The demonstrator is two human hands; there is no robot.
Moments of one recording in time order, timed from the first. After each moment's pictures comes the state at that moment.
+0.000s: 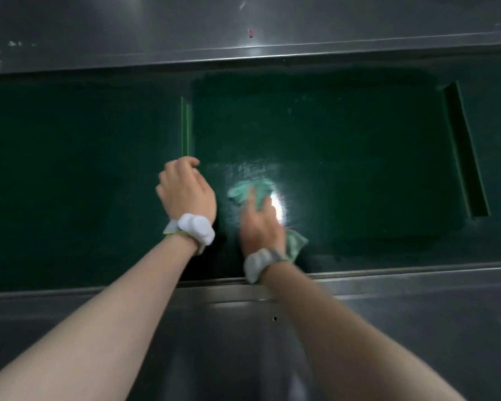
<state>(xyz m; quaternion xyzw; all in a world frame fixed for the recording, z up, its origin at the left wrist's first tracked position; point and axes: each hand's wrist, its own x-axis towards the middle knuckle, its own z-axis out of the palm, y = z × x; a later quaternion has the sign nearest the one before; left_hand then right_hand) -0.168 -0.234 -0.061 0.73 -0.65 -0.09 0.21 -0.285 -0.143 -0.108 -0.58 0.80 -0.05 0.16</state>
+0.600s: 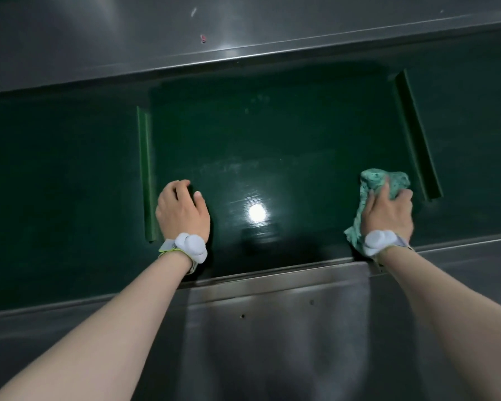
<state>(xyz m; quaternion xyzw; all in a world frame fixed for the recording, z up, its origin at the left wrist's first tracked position) -0.214 -0.190 -0.098 0.70 -0.69 -0.11 0.15 -0.584 -0.058 -0.096 -0.31 0.95 -0.05 0.08</state>
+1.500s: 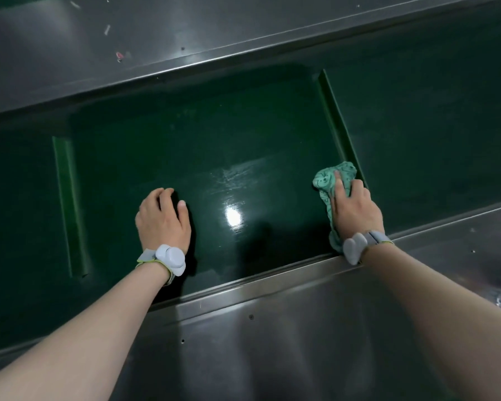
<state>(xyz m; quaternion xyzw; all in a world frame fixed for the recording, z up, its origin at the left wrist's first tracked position) -0.319 -0.181 -0.105 0.64 -0.76 -0.10 0.11 -0.682 -0.028 -0.093 -0.50 0.86 0.05 0.09</state>
